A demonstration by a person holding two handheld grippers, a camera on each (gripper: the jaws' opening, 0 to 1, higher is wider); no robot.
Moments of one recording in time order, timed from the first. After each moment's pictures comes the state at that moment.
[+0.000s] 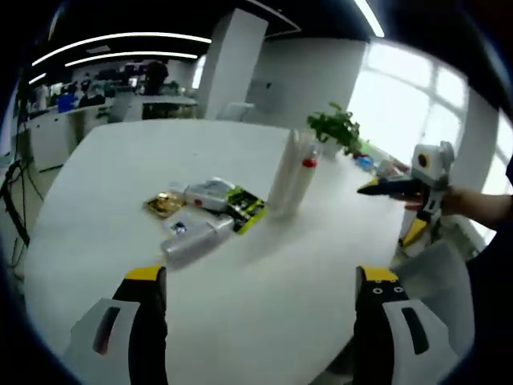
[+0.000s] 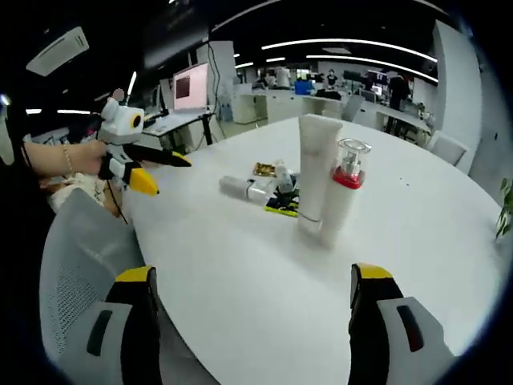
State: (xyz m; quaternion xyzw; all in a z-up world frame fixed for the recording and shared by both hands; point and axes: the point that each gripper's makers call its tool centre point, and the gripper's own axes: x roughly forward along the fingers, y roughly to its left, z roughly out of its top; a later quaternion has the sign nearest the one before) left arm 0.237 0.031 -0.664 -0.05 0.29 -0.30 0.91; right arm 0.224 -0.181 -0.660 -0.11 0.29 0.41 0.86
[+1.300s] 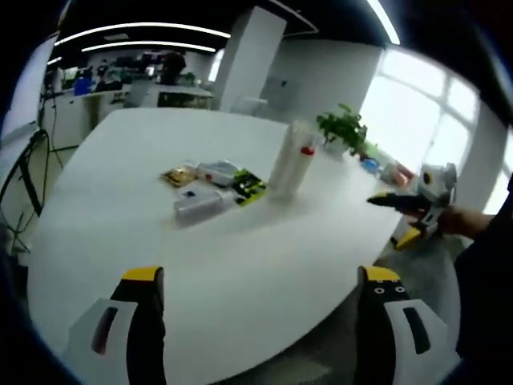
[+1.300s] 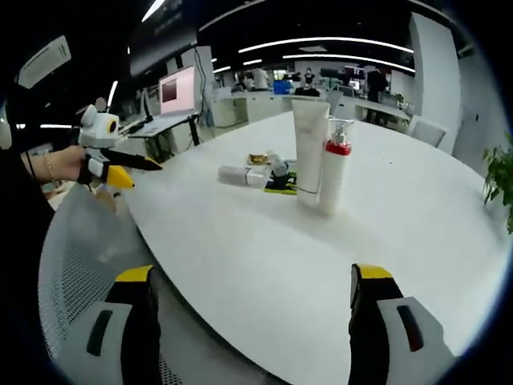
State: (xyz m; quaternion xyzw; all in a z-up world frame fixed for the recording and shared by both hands) left arm 0.184 0.053 -0.666 -0.08 0.31 -0.27 0.91; right arm 0.179 -0.193 -0.673 -0.08 0.30 0.37 0.88
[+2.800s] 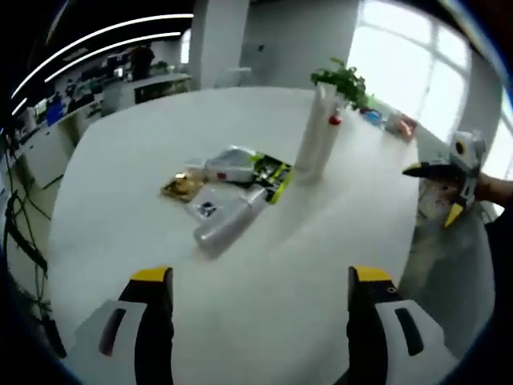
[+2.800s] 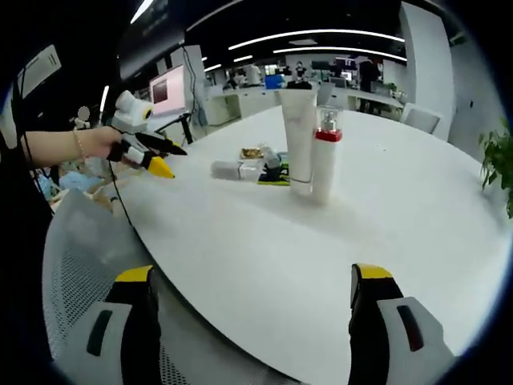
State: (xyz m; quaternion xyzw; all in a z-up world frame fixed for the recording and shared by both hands) left arm 0.277 0.068 -0.699 0.06 0.37 -0.31 0.87; right arm 0.179 -0.202 -0.680 -0.07 0.31 0.35 0.88
